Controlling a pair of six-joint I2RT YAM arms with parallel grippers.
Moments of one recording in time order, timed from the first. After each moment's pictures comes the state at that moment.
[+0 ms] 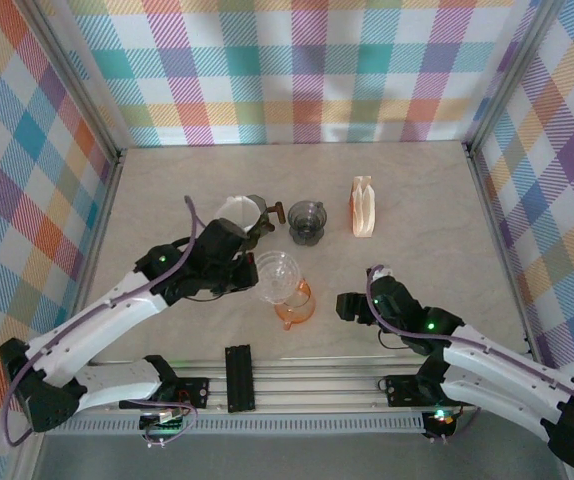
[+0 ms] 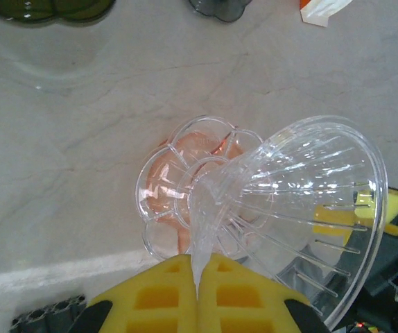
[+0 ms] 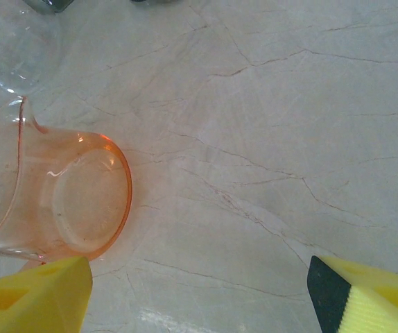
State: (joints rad) left arm -0.81 1.17 1.14 -0.93 0.00 -0.89; right arm 0.84 0.74 0.40 -0.42 0.15 0.73
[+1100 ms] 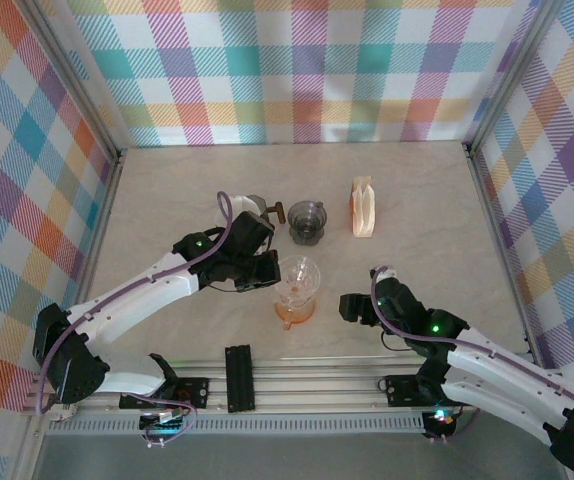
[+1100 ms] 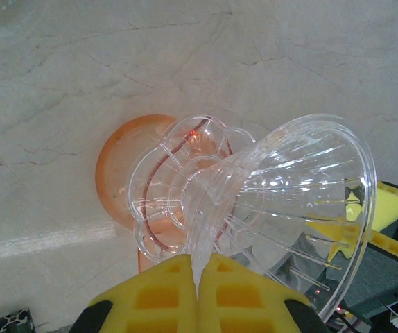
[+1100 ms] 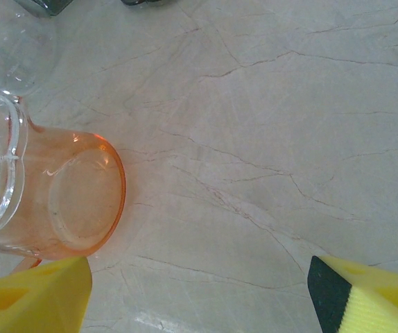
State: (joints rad) left arm -0.81 1.33 1.16 -0.84 0.13 -0.92; right arm 0.84 0.71 0.40 -0.46 0.17 0.73
